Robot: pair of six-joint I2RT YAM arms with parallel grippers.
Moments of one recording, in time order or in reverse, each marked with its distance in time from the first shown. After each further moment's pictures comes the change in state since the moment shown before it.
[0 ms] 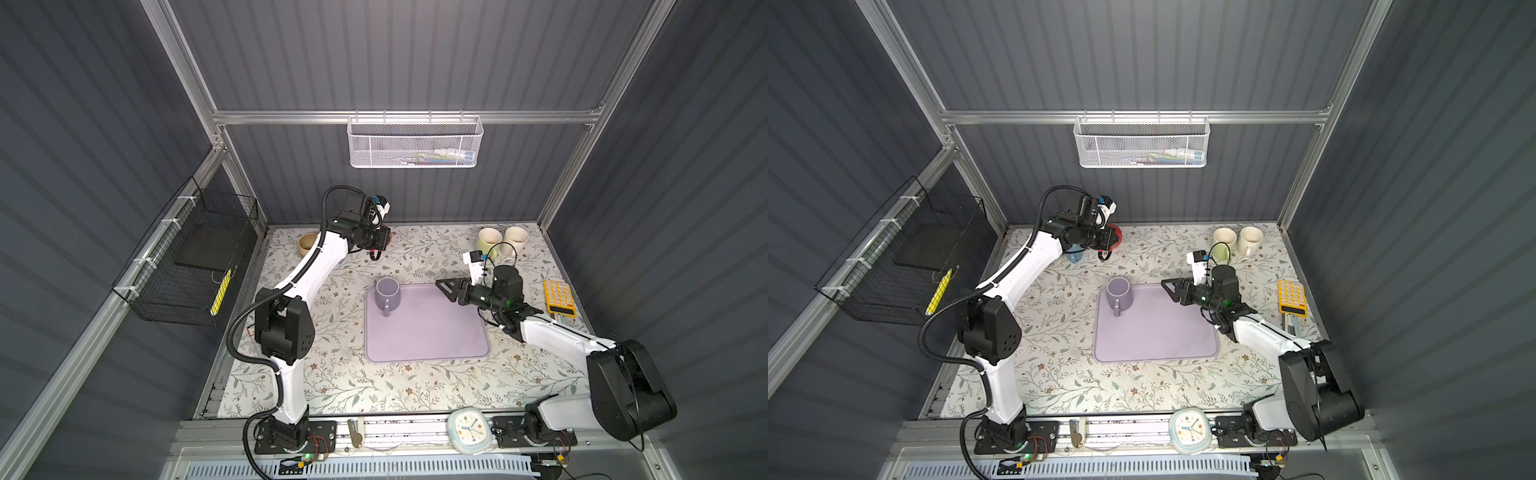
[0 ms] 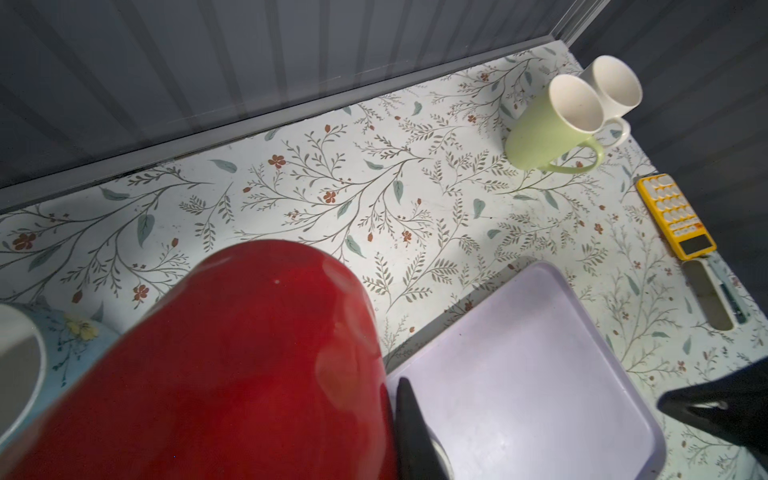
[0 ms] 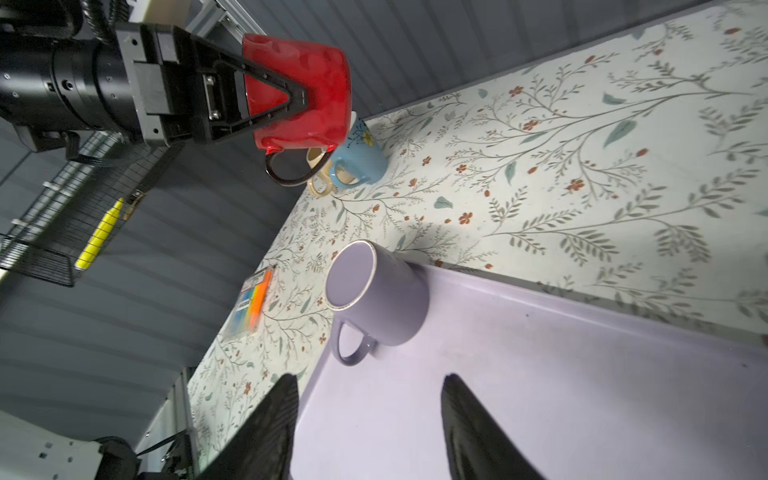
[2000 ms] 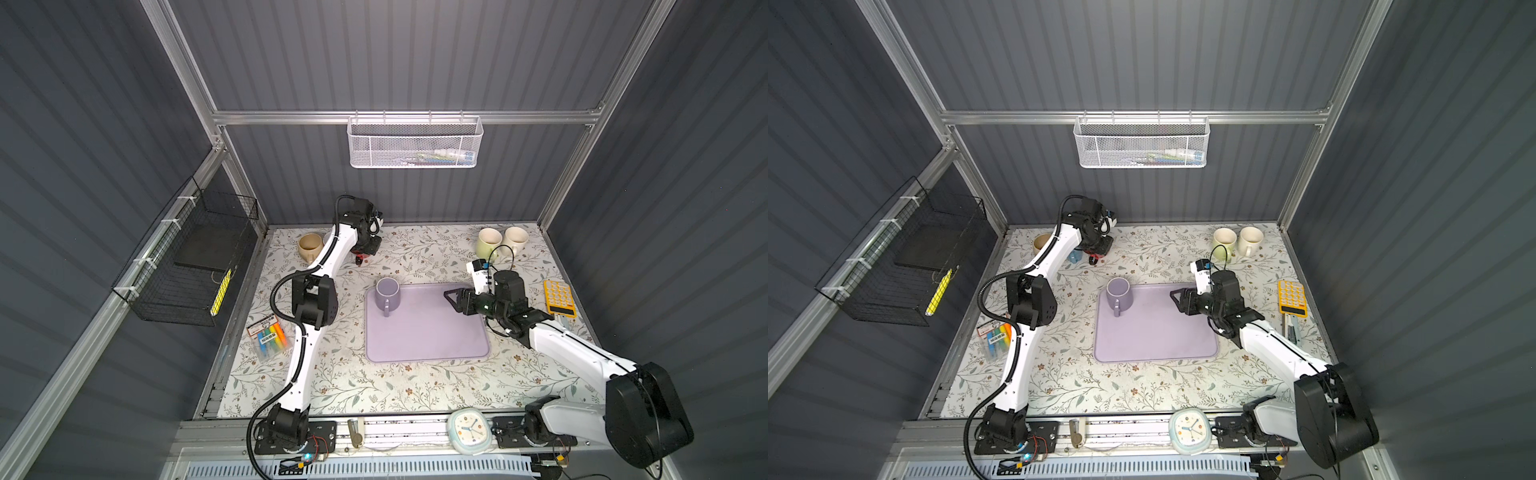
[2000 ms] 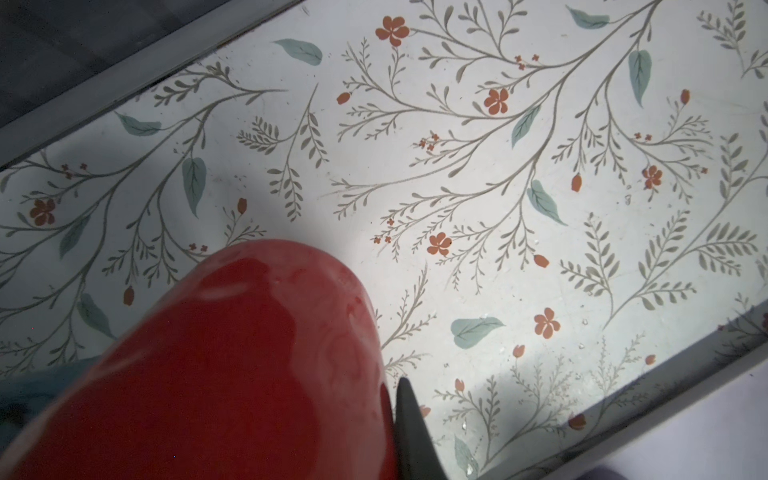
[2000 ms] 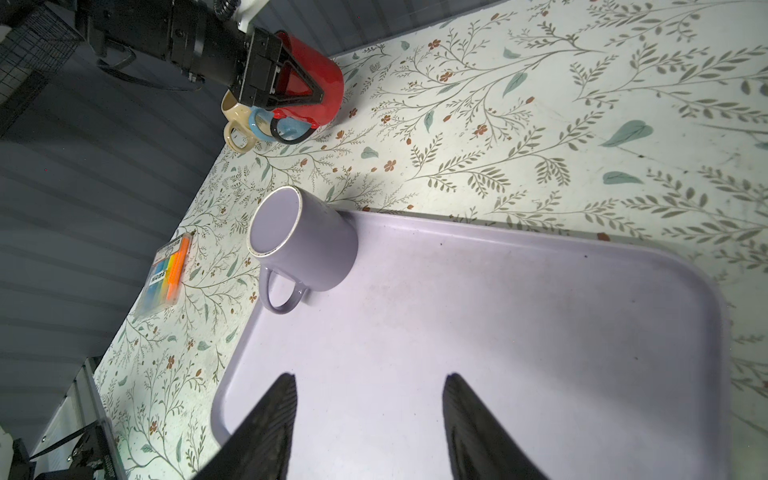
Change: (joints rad) left arm 0.072 0.536 0.558 -0.321 -0.175 0.212; right arm 0.019 -0.109 0.000 -0.292 0.159 -0.129
